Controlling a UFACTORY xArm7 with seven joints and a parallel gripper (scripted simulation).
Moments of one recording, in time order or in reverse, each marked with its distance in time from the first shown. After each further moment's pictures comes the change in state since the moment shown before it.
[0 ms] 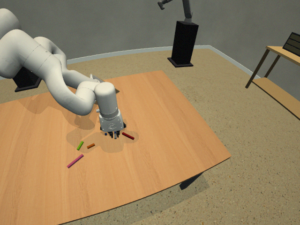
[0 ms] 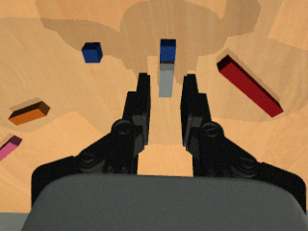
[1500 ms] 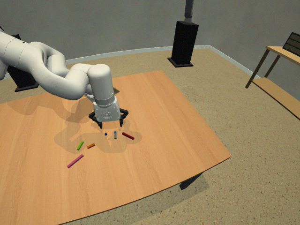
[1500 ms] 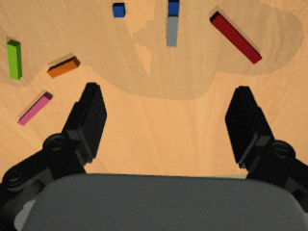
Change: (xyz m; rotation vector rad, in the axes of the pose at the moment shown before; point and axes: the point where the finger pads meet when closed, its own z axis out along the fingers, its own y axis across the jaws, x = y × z) arm -0.002 -0.006 -0.075 -0.001 0.000 0.011
